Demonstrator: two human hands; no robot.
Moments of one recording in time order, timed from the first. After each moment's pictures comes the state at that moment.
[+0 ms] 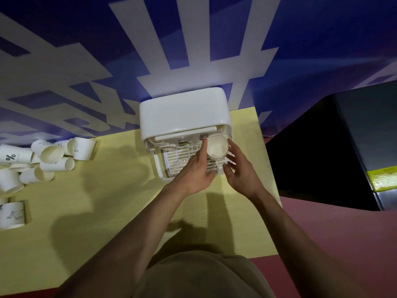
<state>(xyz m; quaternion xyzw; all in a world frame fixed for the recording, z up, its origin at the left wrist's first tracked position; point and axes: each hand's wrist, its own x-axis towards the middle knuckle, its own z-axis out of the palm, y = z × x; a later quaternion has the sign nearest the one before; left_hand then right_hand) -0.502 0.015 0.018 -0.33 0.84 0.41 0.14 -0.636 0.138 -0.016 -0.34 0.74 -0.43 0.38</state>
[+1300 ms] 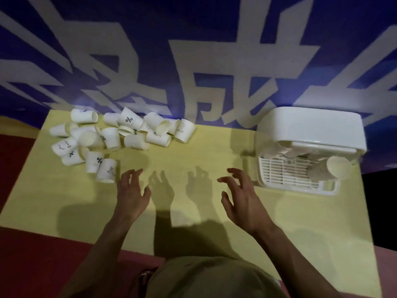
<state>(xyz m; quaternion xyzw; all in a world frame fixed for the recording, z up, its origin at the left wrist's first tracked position) -0.020 -0.118 0.009 -0.67 0.70 0.23 -0.02 -0.331 0.020 0.048 -0.62 0.70 -0.24 0.26</state>
